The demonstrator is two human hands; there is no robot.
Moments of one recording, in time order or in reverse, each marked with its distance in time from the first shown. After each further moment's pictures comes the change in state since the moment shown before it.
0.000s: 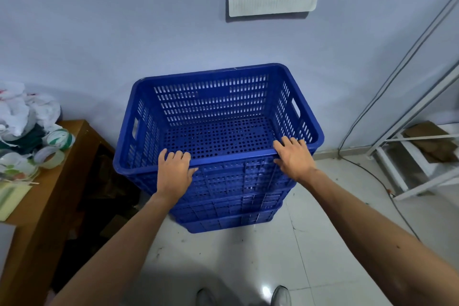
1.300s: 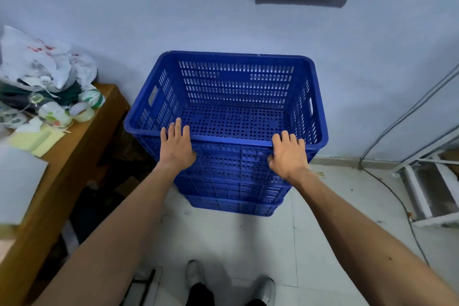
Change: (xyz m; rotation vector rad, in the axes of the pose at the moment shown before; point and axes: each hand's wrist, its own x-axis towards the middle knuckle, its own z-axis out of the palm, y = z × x) left_hand -0.015 0.025 -0.018 -0.043 -0.303 -0.313; right_hand -0.017 -0.019 -0.001 0.084 0.002 -0.028
